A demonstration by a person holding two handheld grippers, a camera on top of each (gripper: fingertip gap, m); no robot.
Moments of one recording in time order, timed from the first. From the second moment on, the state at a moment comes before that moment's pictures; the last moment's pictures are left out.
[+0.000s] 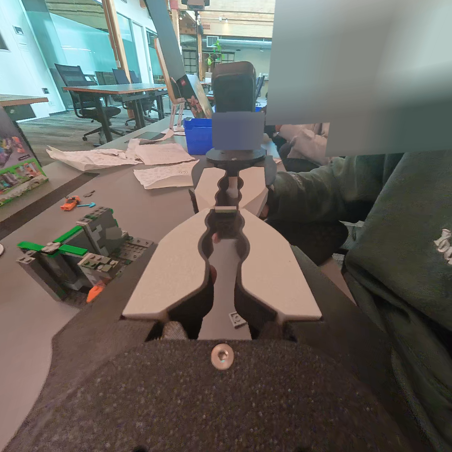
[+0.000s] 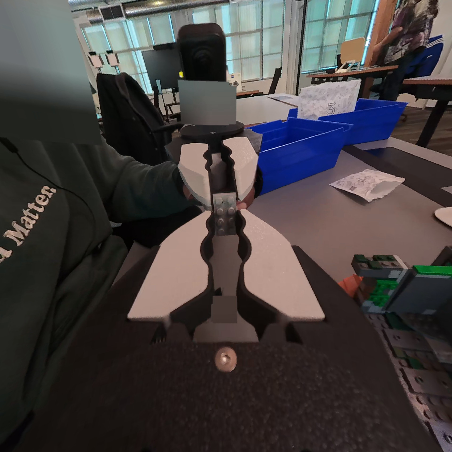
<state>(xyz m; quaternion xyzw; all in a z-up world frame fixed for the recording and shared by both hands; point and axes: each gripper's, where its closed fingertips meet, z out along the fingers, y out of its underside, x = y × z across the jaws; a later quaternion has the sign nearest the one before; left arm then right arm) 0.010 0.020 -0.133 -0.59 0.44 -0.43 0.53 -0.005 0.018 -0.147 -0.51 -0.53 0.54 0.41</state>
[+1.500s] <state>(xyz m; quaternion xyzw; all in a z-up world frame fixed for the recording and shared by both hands) 0.014 0.026 -0.137 -0.49 0.54 -0.13 0.67 -0.001 0.021 -0.133 -0.52 -0.35 0.75 0.21</state>
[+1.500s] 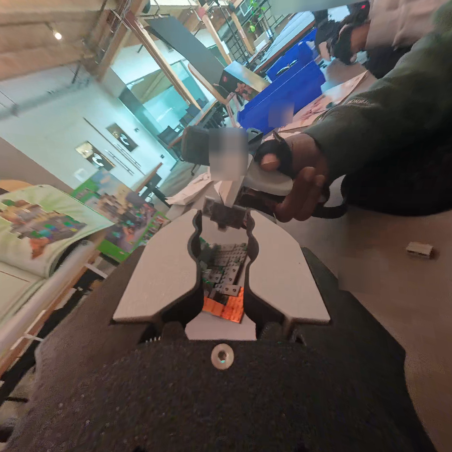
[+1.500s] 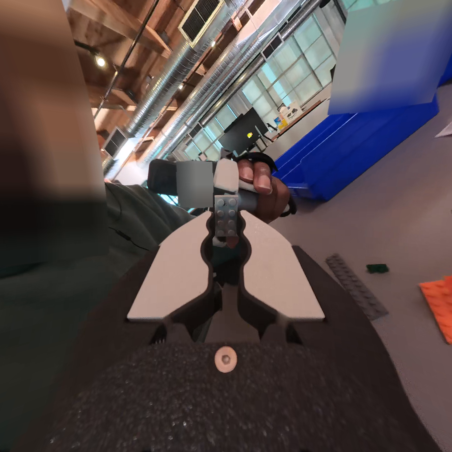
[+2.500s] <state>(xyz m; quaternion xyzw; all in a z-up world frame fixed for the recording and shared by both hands) 0.018 0.011 -0.135 -0.48 0.57 -0.12 0.65 0.001 0.017 -0.121 -0.49 -0.32 0.79 0.18</state>
